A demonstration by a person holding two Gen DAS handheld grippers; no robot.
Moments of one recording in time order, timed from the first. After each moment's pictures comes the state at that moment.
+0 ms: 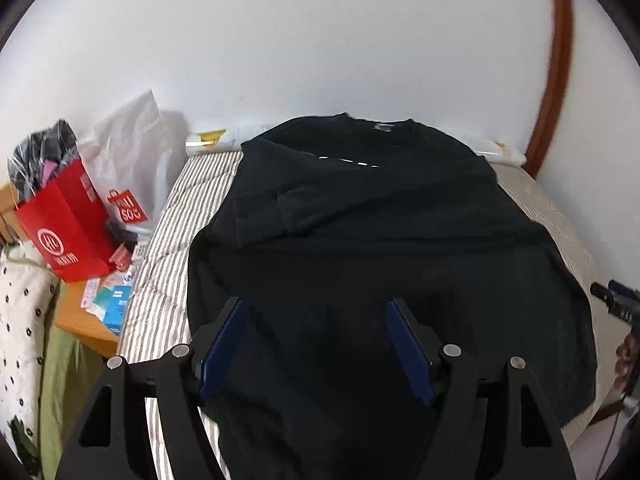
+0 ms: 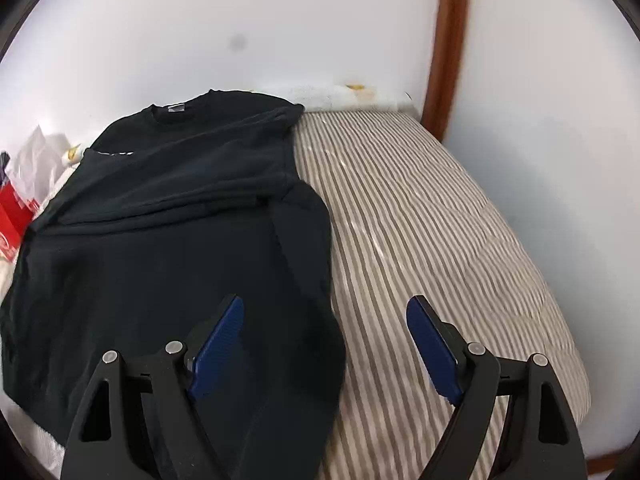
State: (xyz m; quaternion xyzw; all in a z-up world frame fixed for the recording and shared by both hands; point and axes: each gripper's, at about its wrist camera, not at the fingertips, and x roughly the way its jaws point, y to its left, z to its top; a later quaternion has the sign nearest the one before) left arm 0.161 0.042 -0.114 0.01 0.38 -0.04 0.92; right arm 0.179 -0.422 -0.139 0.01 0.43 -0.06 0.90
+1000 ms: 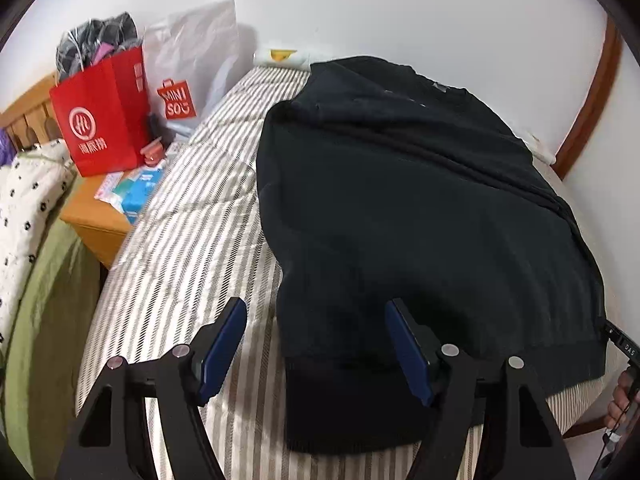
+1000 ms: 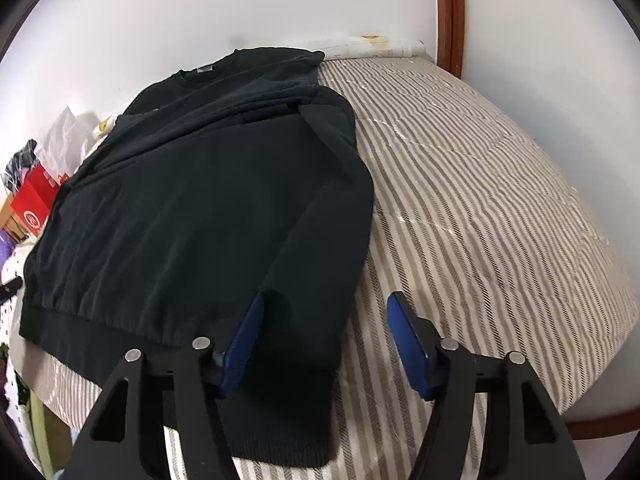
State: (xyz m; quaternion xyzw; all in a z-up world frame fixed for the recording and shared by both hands) left arm 0.101 0.107 -0.188 -0.09 0.45 0.01 0.89; right arm 0.103 -0.416 -0.189 0.06 0.46 0.00 0.88
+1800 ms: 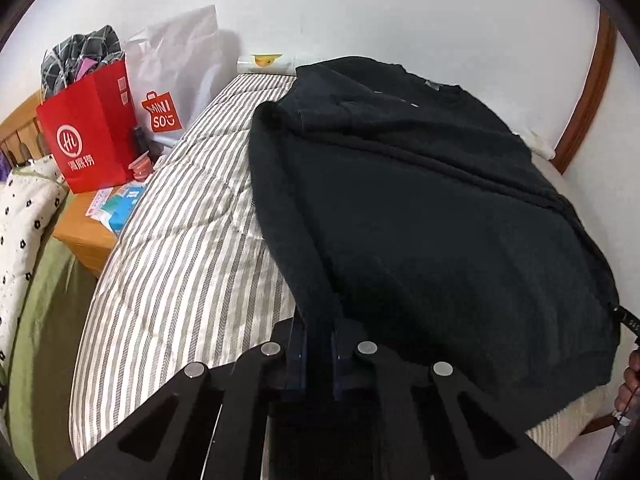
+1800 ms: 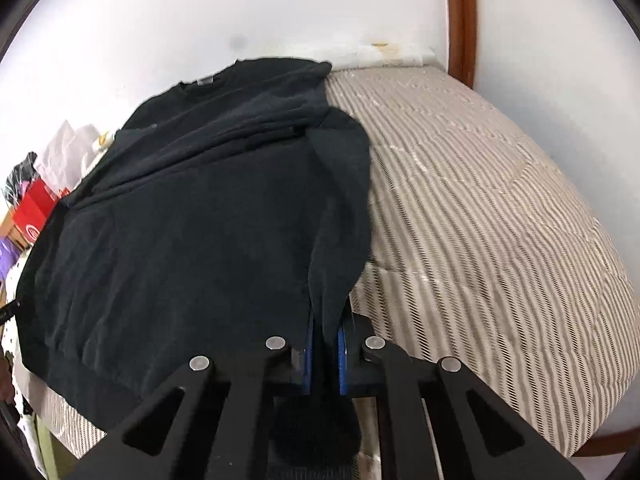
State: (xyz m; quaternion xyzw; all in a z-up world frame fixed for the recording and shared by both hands) left arm 0.113 0.094 -0.183 -0.07 0.44 0.01 0.90; right arm 0.139 -0.410 -0.179 0.06 0.45 0.00 0.89
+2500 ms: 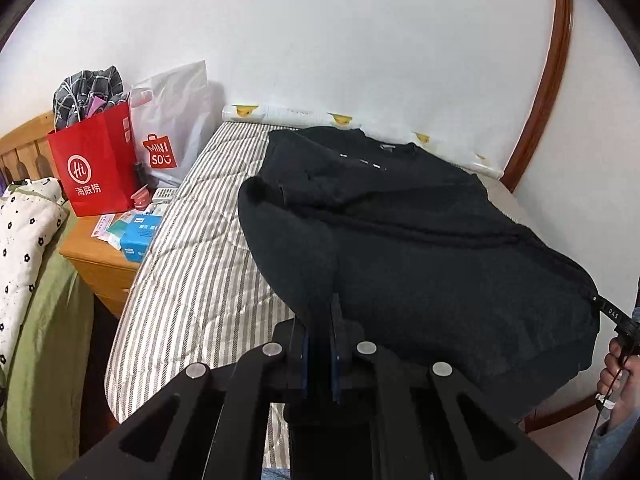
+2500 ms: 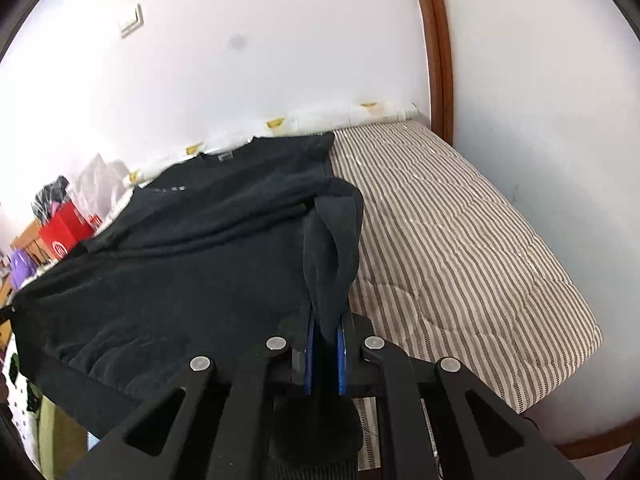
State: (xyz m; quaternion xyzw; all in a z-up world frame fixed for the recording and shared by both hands) left arm 0.038 0.085 -0.111 -0.07 0.38 -0.03 0.92; right arm 0.077 -0.438 -0.104 0.08 0.37 0.02 0.92
